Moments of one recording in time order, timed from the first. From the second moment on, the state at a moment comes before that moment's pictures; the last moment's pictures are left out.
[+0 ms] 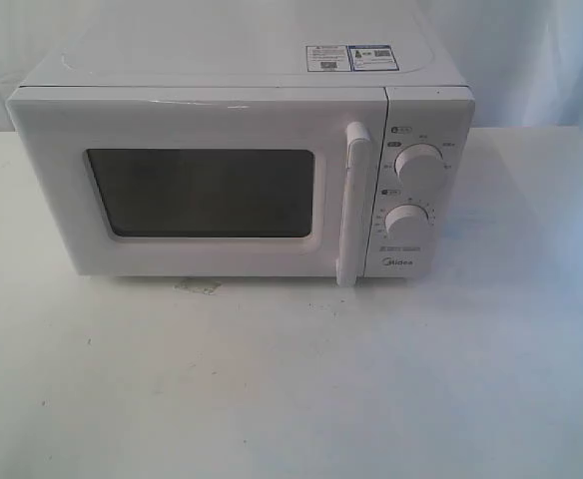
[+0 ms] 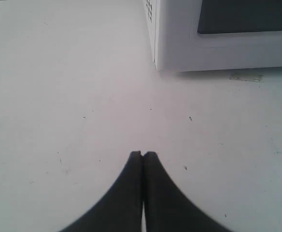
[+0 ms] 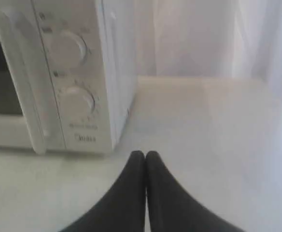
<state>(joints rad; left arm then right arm) -0.08 0.00 0.02 -0.15 0.42 0.13 0.10 0.01 0.00 -0.26 0.19 0.25</state>
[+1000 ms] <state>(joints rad) -0.08 0.00 0.02 -0.15 0.42 0.13 0.13 0.54 -0.65 -0.14 0.50 0.45</state>
